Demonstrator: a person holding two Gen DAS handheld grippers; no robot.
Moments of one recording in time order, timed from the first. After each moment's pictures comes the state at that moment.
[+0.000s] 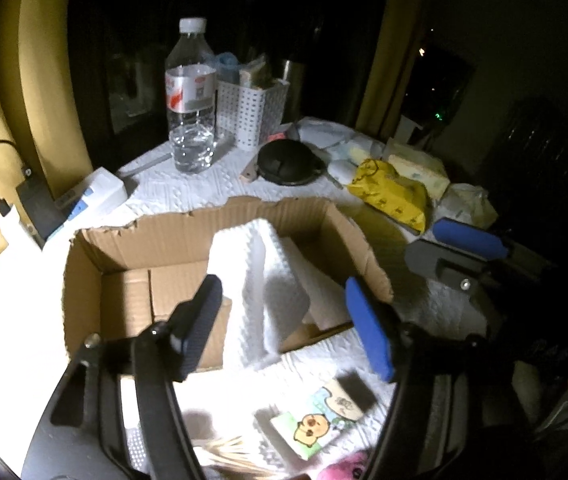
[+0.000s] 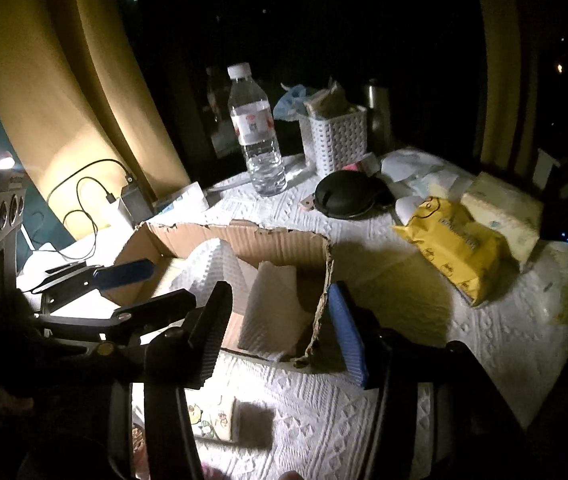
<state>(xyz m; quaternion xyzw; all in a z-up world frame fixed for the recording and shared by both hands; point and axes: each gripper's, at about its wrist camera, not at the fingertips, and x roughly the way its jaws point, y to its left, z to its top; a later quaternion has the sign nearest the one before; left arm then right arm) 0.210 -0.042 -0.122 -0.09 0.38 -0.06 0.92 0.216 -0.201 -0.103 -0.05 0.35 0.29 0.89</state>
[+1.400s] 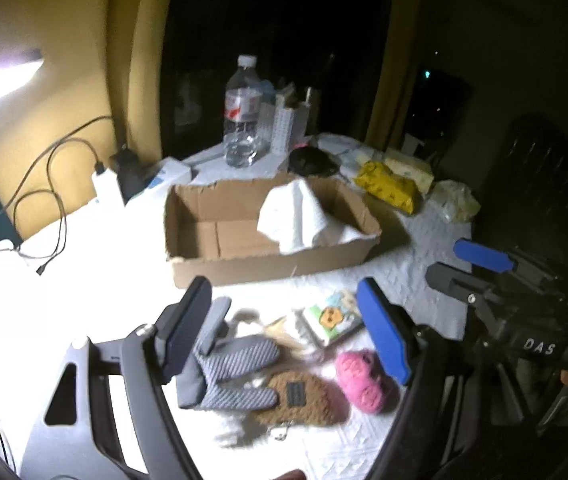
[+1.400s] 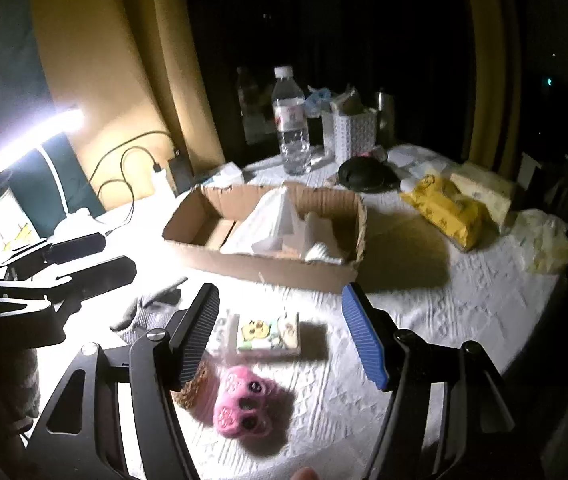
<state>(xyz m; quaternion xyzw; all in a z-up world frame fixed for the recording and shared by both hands) 0.065 -0.008 -0.098 -0.09 0.35 -0.02 0.93 0.095 -0.199 -0.099 -0.07 0.34 0.28 0.89</state>
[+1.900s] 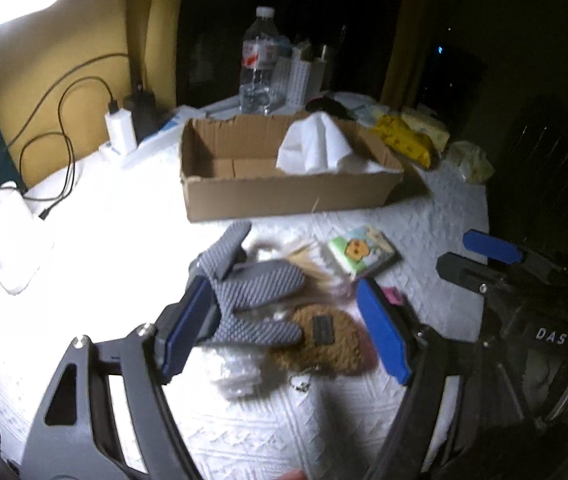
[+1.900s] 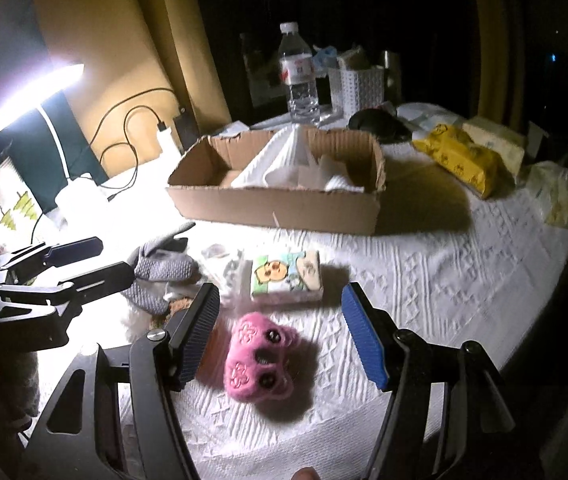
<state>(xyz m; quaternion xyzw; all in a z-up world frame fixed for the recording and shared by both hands) 0.042 -0.003 -0.149 -0.09 0.40 -0.01 0.91 0.073 -0.197 -0.146 -0.07 0.38 0.29 0.88</state>
